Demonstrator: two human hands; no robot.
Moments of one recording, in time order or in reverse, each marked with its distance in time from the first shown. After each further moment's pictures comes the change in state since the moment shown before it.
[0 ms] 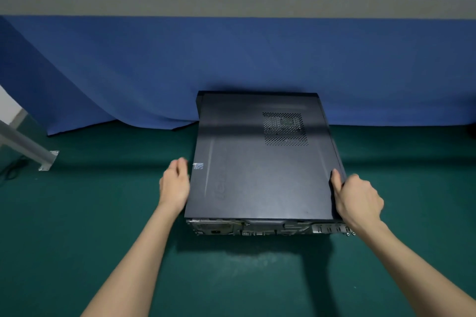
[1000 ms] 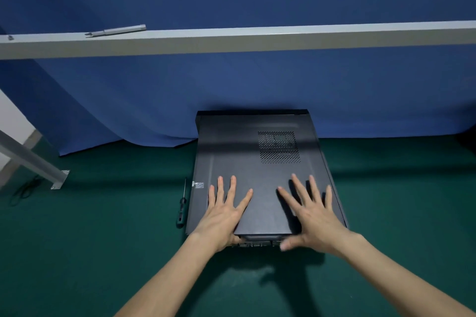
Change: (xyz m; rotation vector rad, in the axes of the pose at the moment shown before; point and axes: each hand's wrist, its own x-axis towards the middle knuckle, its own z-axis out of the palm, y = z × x) left_hand -0.088 0.046 0.026 1.099 -0.609 0.769; right_hand -0.037 -0.016 -0.016 -0.216 -0.428 -0.760
